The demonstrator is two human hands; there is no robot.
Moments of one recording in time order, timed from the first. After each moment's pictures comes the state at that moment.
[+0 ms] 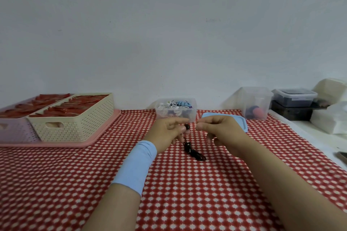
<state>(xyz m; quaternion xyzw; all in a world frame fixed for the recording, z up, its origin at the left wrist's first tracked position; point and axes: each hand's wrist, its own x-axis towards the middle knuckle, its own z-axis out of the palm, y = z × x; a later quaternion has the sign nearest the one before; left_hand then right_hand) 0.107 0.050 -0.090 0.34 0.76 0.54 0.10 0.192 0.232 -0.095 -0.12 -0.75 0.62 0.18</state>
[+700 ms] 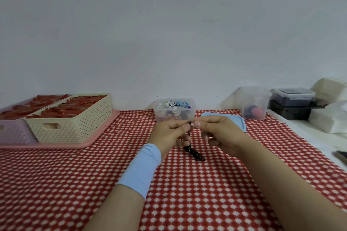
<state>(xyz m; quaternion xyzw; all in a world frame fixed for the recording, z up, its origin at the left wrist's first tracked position) 0.122 0.066 -0.098 0.26 0.64 0.70 0.18 0.193 0.231 -0.093 -0.05 -0.71 0.69 0.12</state>
